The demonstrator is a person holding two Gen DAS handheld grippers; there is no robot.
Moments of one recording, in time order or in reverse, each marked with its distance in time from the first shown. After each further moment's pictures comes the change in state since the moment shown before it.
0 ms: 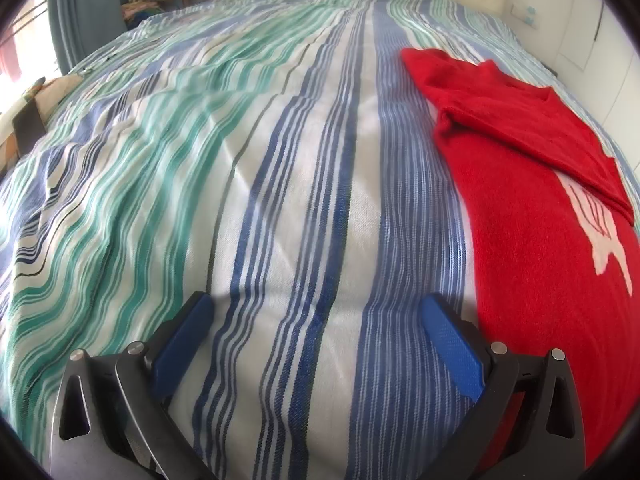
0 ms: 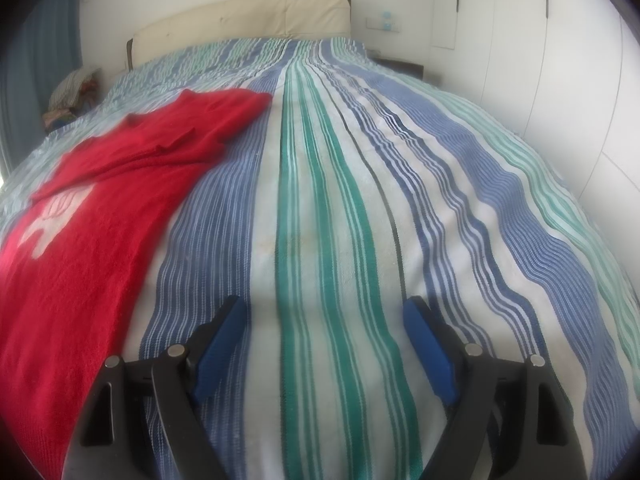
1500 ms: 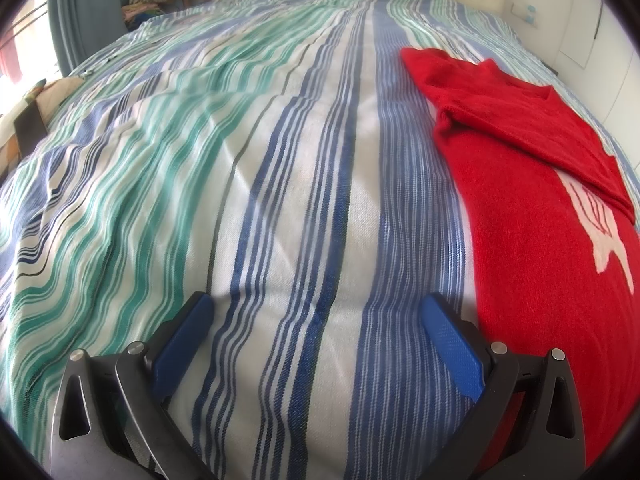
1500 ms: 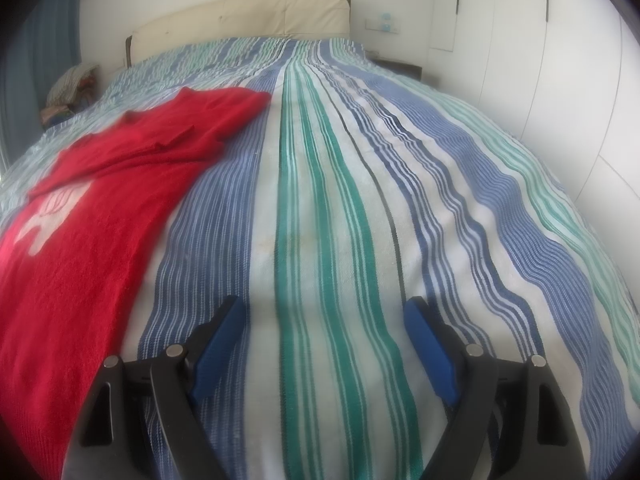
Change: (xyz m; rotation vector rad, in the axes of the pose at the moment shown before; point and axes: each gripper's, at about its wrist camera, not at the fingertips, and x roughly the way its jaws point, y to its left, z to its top) left arm 0.000 0.001 0.000 0.001 0.000 0.001; right arm 0.000 0.000 0.000 -0.011 0.002 -0.017
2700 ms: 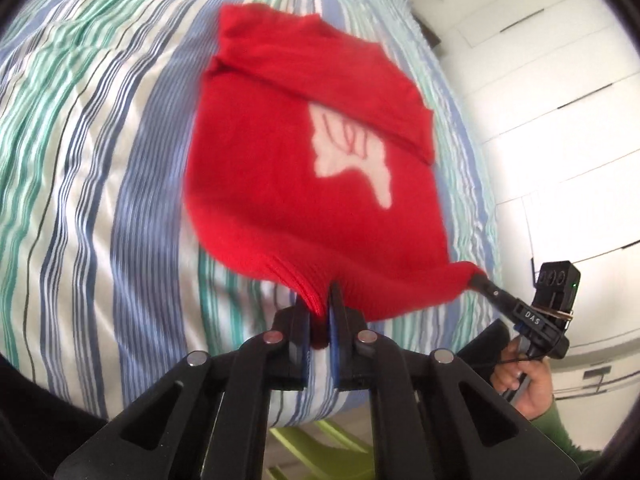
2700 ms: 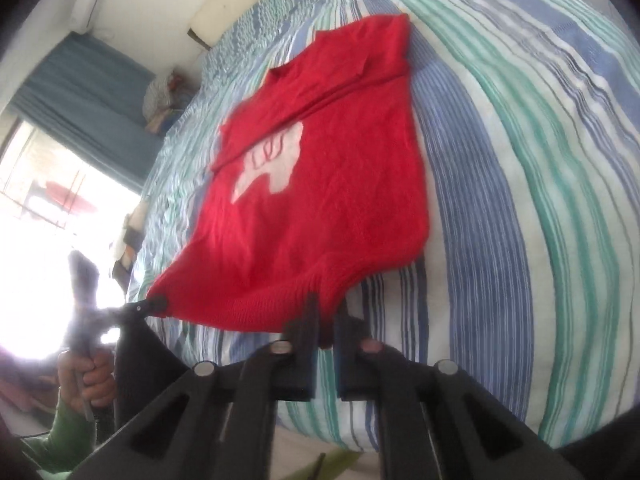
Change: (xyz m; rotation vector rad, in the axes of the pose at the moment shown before) left arm -0.114 -0.044 0.009 -0.030 0.303 -0.610; right arm -0.091 0.036 0.001 0.232 0.349 0.637
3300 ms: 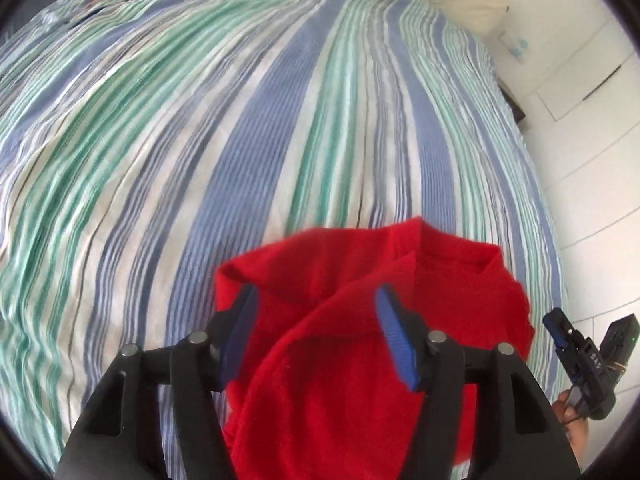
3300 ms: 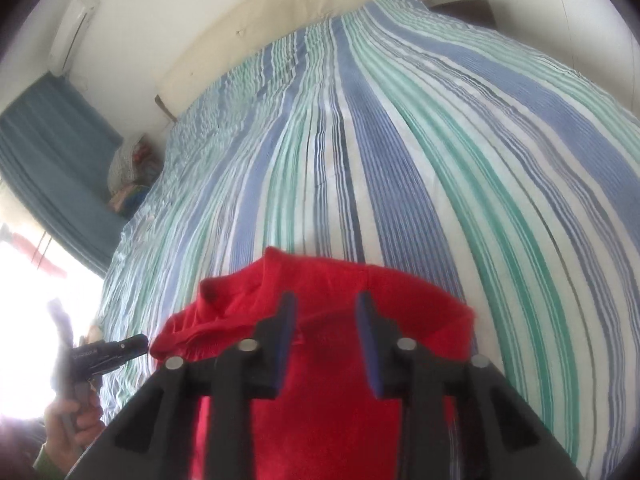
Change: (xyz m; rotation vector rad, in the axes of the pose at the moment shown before) left arm 0.090 0.029 0.279 -0.101 -0.200 0.291; right arm 0.120 -0.017 0.312 0.028 -0.237 -0.116
